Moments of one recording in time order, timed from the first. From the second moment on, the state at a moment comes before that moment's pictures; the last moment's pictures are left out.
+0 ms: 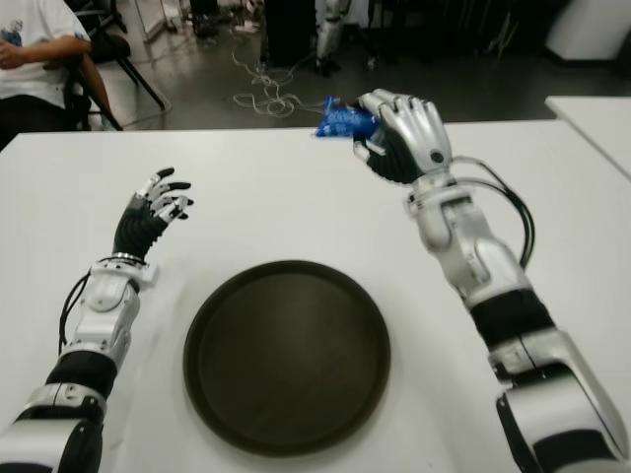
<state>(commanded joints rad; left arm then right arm) -0.50 0.14 0.10 0.82 -0.01 -0.49 -0.09 -0.52 -0.46 0.31 0.21 -0.72 -0.23 -0.30</state>
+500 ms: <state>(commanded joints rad) -0.50 0.14 0.11 0.83 -0.02 -0.49 -0.11 -0.35 -0.49 0.43 0.03 -0.75 -0.29 0.05</state>
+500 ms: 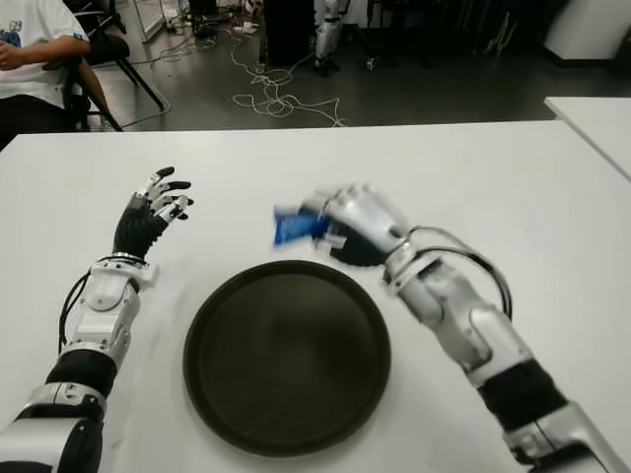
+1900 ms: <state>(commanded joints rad) -0.49 0.13 0.10 0.81 -0.02 -0.49 -0.09 -0.35 -0.41 0.43 0.01 -0.75 -0.30 0.16</state>
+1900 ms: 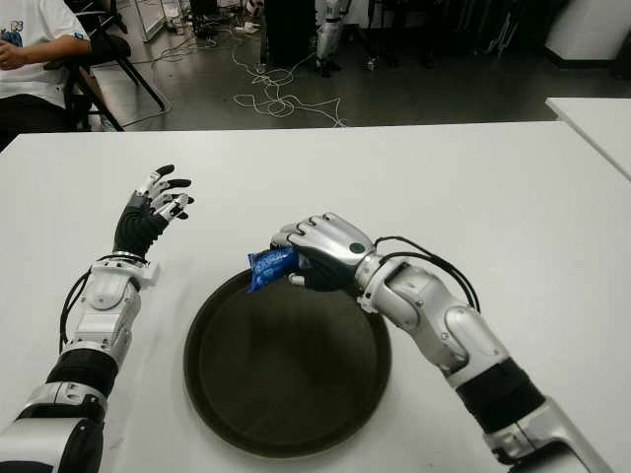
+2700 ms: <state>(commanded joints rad) -0.50 0.13 0.10 0.81 -0.01 -0.49 -0.07 -0.42 -0.36 0.43 0.32 -0.59 -0.58 0.13</state>
